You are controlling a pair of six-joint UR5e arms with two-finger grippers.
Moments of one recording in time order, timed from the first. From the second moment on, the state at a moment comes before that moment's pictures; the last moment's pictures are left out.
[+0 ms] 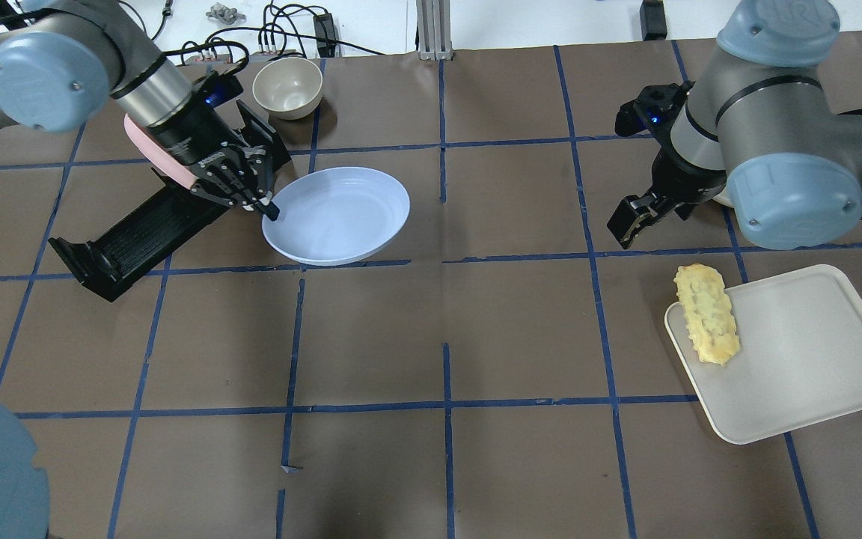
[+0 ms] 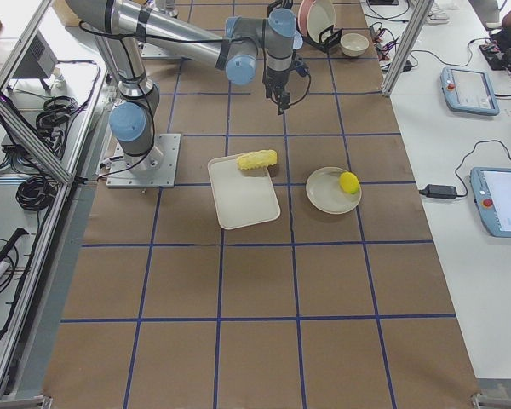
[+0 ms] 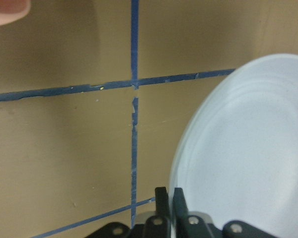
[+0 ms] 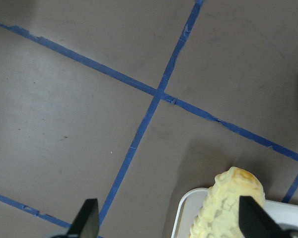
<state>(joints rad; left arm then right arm) -1.46 -1.92 -1.53 -1.60 1.20 0.19 1.50 -1.51 1.87 -1.92 -1.57 -0.51</state>
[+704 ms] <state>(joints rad) -1.70 -2.00 -1.67 -1.12 1.20 0.00 1.50 -1.51 1.87 -1.92 -1.57 -0.51</state>
